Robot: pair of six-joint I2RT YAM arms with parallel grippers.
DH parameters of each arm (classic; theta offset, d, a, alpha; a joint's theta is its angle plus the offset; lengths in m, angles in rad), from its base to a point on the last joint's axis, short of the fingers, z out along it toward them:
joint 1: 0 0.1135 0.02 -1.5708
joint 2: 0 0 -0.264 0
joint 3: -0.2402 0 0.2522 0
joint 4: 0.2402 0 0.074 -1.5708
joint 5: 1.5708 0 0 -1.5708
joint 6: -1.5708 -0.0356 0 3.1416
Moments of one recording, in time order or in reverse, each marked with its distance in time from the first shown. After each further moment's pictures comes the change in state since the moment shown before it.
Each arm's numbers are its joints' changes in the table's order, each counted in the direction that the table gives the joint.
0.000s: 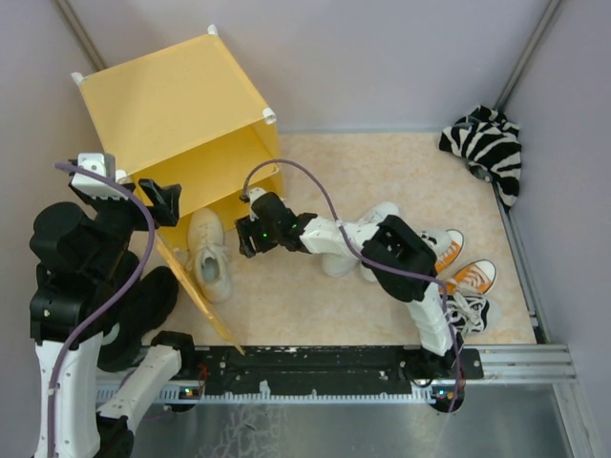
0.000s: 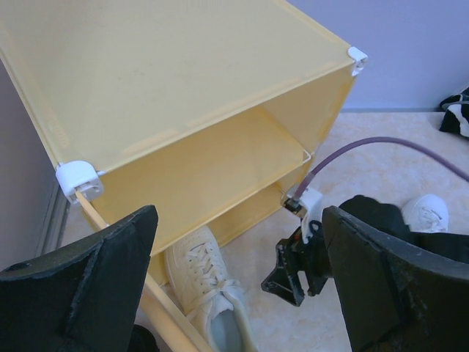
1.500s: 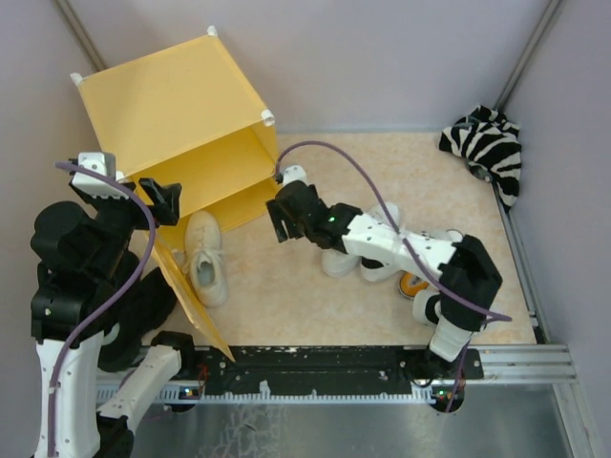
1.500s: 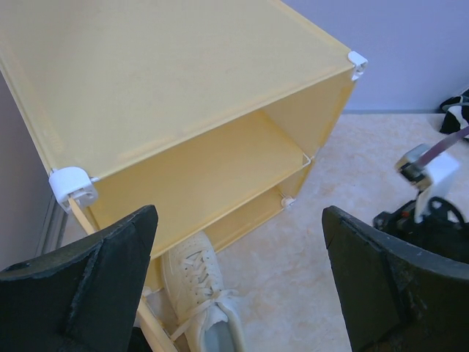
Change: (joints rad) left arm 0.000 0.003 -0.001 -0.011 -0.002 0.000; right arm 0.020 -0.306 0.093 0.299 0.414 0.042
